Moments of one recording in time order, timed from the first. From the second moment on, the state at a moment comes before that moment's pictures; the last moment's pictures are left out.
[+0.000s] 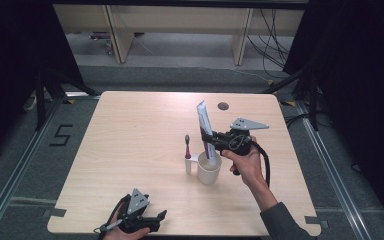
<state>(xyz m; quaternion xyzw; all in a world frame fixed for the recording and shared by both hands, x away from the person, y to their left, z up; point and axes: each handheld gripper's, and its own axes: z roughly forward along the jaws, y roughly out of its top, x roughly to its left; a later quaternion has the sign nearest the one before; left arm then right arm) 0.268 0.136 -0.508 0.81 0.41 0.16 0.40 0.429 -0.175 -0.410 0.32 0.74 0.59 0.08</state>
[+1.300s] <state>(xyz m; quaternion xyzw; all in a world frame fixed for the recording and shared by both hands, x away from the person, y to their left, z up) 0.267 0.136 -0.507 0.81 0.40 0.16 0.40 0.415 -0.170 -0.449 0.31 0.78 0.54 0.09</state>
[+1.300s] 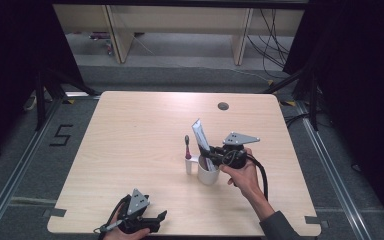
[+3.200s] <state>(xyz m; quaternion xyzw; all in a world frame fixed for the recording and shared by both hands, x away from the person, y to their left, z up) 0.266 0.138 -0.507 0.80 0.41 0.16 0.40 0.388 -0.225 -0.432 0.36 0.78 0.51 0.11</state>
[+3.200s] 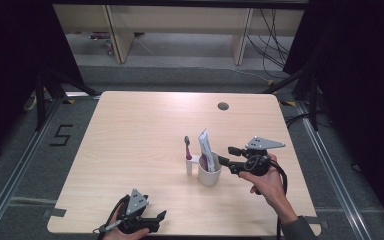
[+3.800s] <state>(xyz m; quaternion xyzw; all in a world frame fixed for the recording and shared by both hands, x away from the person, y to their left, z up) 0.265 0.141 -0.506 0.80 0.41 0.16 0.40 0.378 -0.264 -0.445 0.40 0.76 0.49 0.11</state>
